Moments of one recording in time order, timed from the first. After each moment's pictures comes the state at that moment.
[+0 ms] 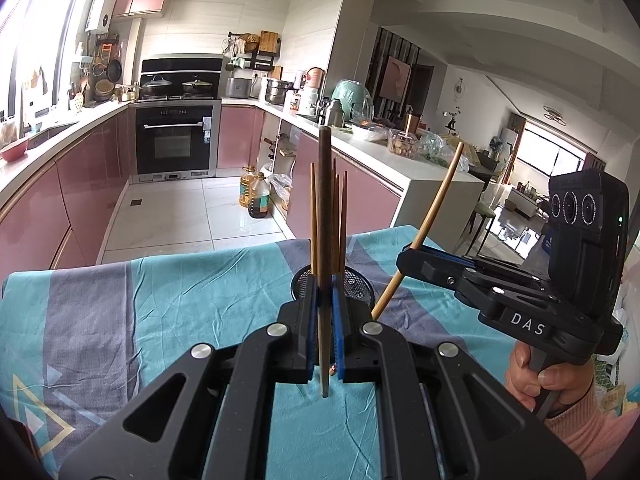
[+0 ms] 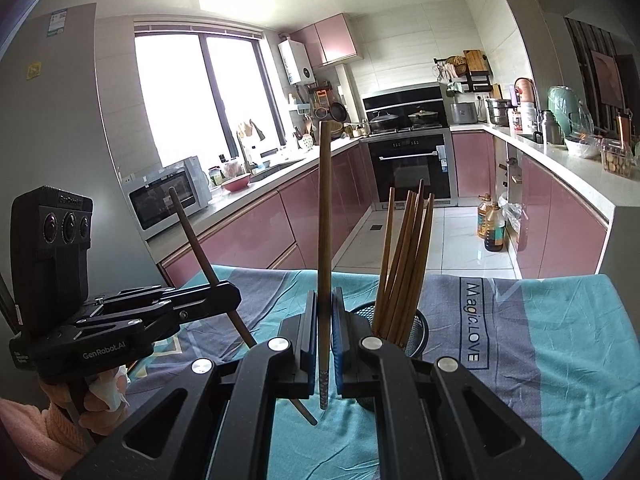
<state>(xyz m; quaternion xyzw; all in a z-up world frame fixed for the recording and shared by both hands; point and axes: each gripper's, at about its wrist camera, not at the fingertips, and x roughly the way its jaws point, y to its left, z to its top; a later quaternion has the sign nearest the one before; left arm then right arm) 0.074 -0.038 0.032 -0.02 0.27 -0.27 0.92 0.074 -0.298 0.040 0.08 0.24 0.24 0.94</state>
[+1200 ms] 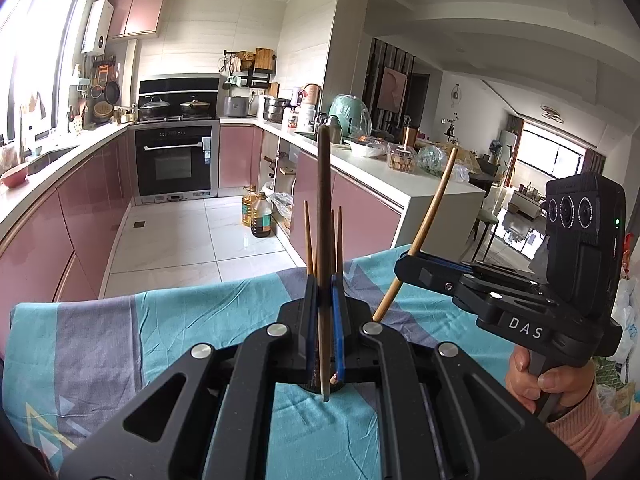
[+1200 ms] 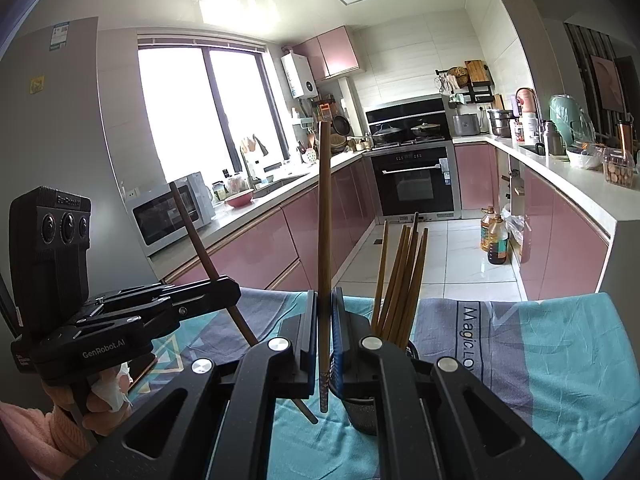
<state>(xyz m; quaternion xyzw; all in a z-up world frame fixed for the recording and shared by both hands) 0.071 -0.053 0.055 -0.01 0.24 -0.27 0.93 0.083 -0.307 0.053 0.08 0.21 0.24 0.94</state>
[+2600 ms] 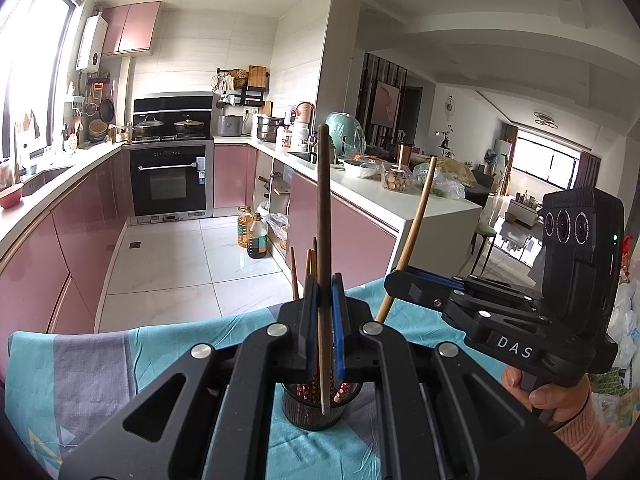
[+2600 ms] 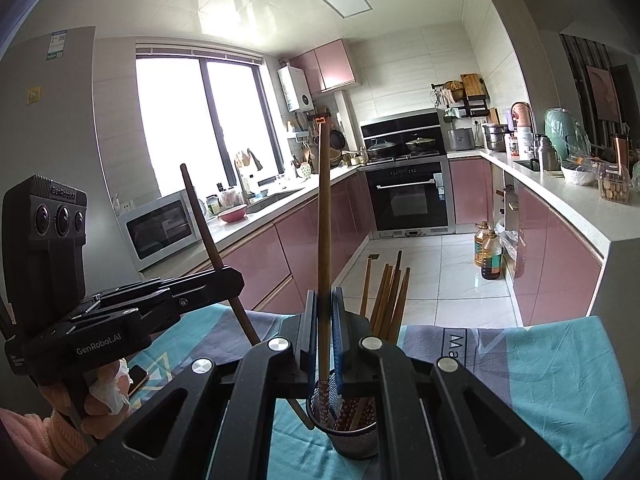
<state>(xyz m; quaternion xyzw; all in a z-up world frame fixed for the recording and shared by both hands) 0.068 -0.058 0.082 -0.01 0.20 -0.28 0.94 0.085 -0.308 0.071 0.08 0.19 0.23 0.95</state>
